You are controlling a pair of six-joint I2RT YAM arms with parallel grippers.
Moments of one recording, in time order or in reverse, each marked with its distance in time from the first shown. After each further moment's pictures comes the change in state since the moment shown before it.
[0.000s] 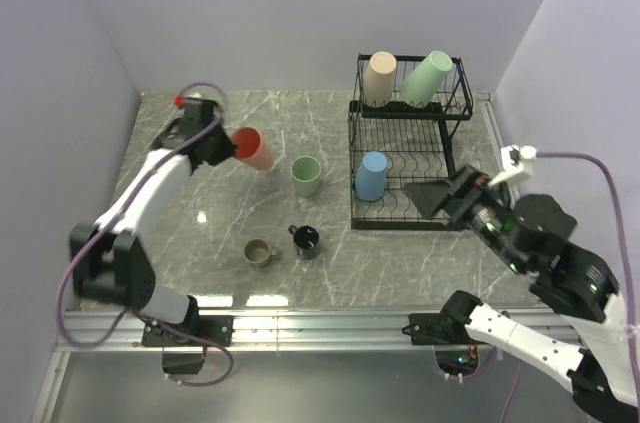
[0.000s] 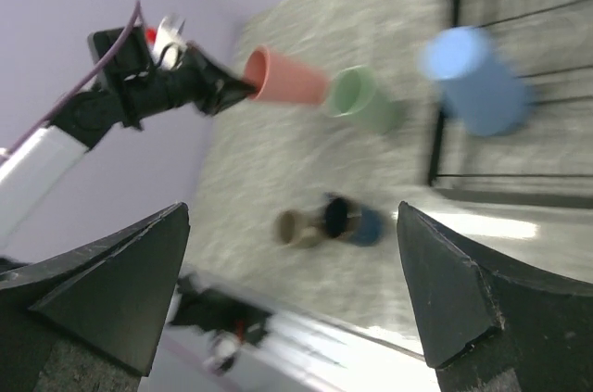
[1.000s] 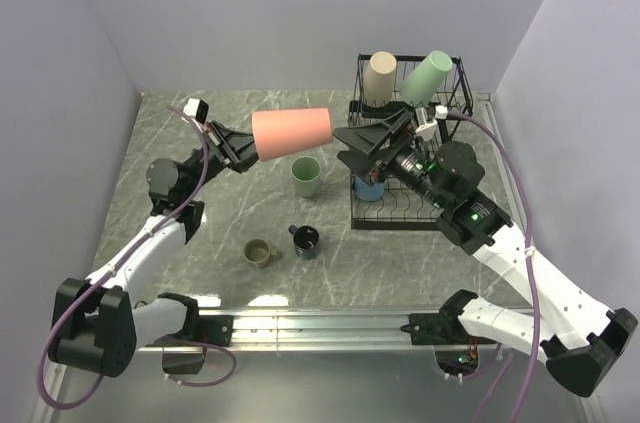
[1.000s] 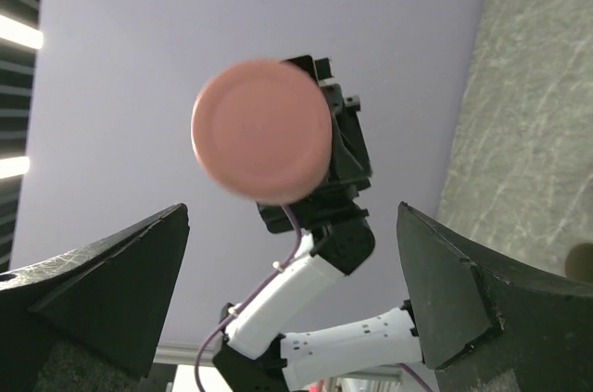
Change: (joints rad) left arm 0.016 -0.395 -0.626 1.582 0.827 -0.955; right arm -0.149 0.378 -0.214 0.879 -0.515 0.537
